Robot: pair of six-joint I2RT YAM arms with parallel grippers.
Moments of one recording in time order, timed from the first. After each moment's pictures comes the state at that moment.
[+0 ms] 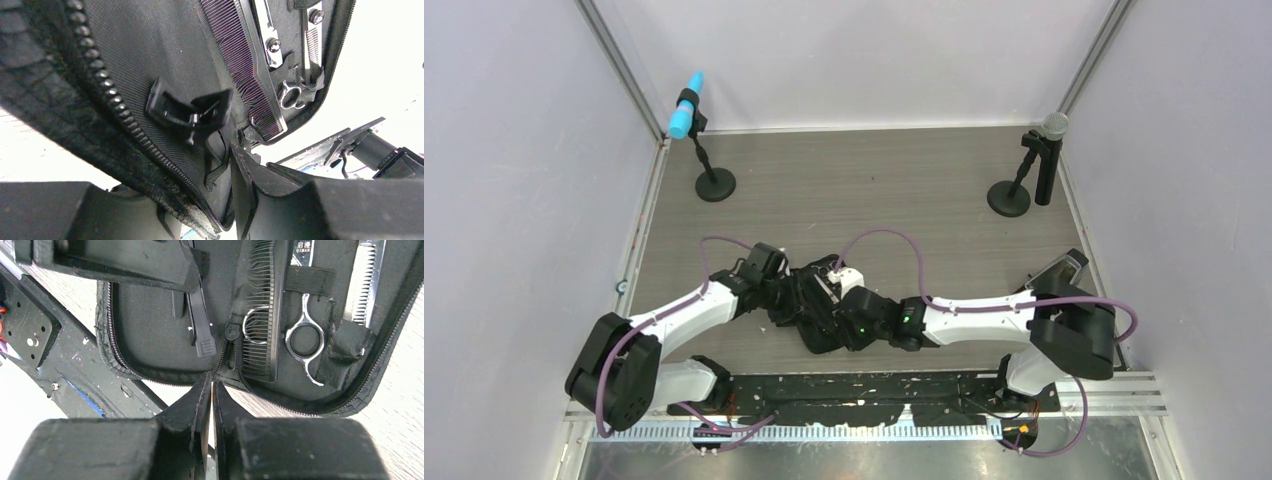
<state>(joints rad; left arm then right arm) -0.53 1.22 0.54 -0.38 0.32 -0.82 1.22 1.50 0.75 -0.06 0.11 0.63</state>
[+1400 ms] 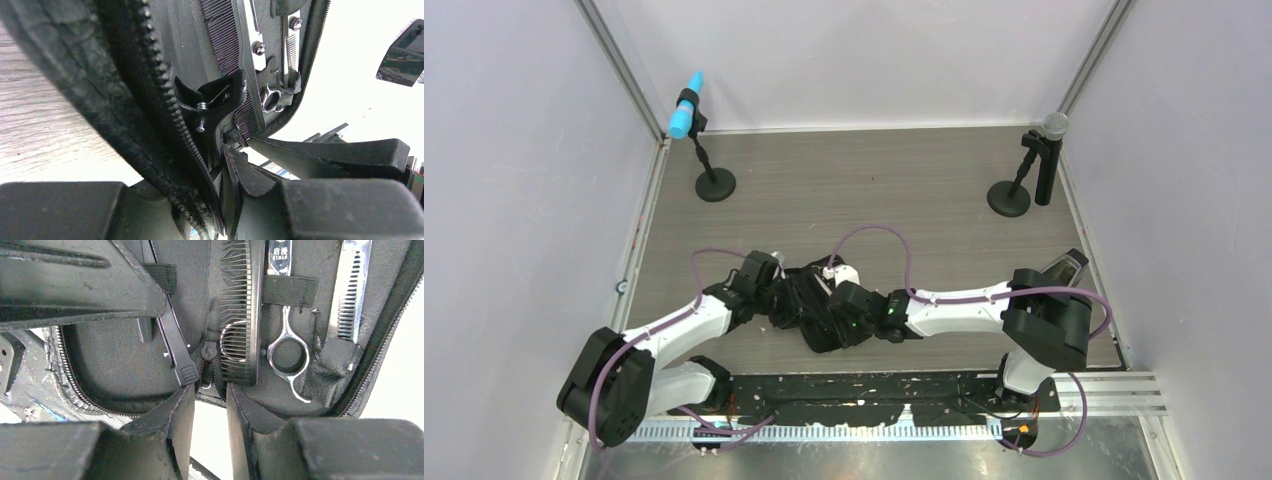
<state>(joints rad) -0.52 1.14 0.43 -0.23 0.35 -0.94 1.20 1.63 0.86 -0.16 0.13 0.64</state>
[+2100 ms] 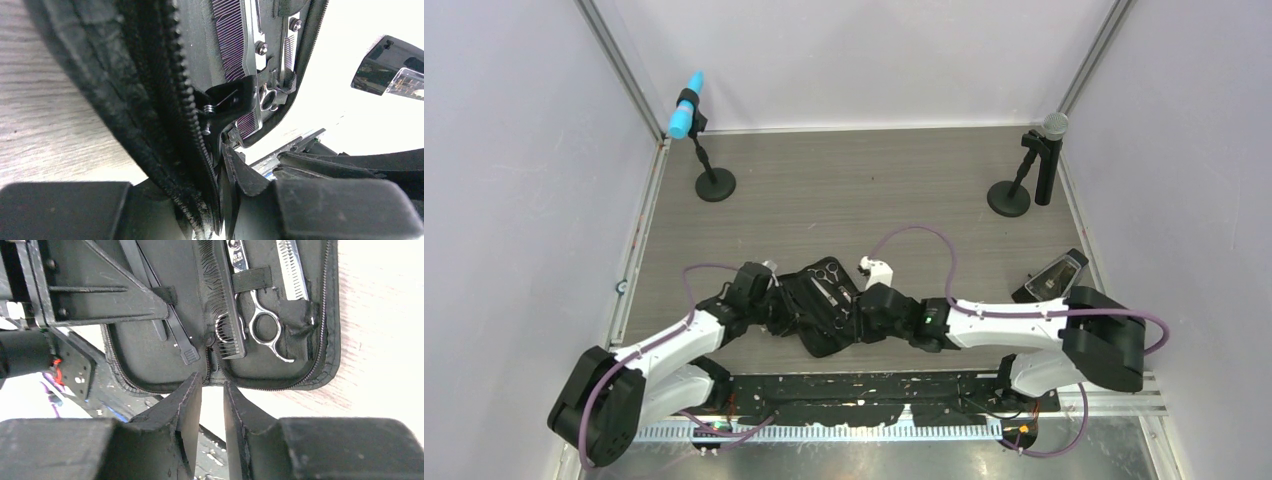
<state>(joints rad) -0.52 1.05 0.33 -0.17 0.35 -1.05 1.19 1.39 0.69 -0.08 0.17 0.85</state>
